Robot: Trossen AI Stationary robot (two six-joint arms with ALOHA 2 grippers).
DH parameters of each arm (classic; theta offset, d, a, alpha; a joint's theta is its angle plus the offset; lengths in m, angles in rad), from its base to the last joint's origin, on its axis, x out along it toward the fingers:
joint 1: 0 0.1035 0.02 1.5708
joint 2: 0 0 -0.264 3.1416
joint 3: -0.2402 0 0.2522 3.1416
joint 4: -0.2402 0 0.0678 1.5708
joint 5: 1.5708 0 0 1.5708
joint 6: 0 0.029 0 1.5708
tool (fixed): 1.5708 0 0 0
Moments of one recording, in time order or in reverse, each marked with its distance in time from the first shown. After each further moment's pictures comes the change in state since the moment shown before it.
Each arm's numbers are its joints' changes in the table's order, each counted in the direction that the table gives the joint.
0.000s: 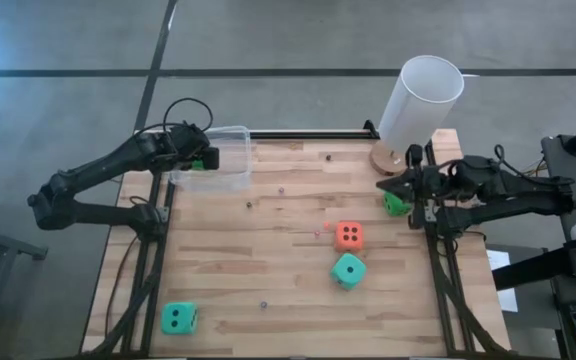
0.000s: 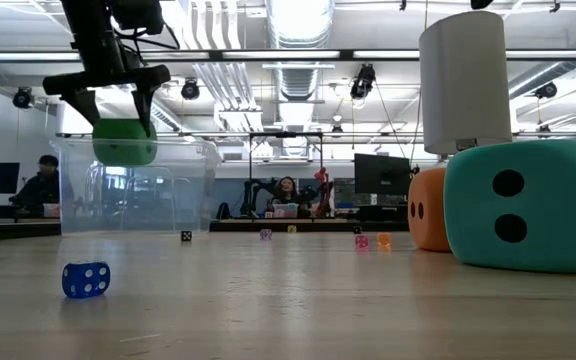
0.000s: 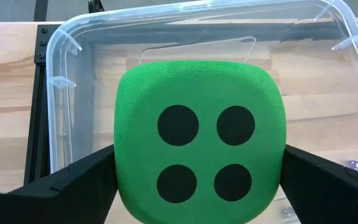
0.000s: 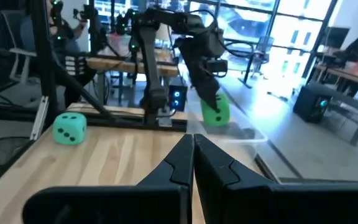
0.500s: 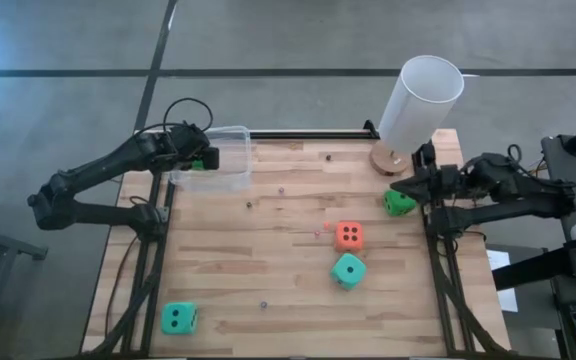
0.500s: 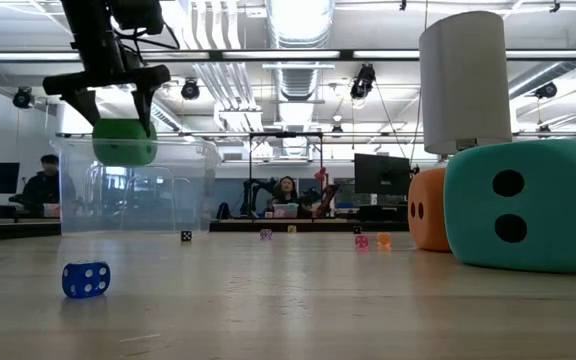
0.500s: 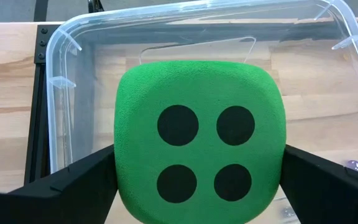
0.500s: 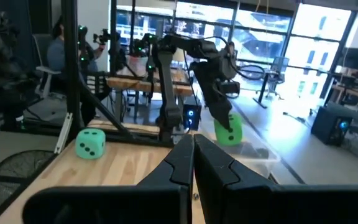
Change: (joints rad) left arm 0.000 0.000 0.000 0.000 0.000 0.002; right arm 0.000 0.110 0.003 -0.039 -0.077 -0.005
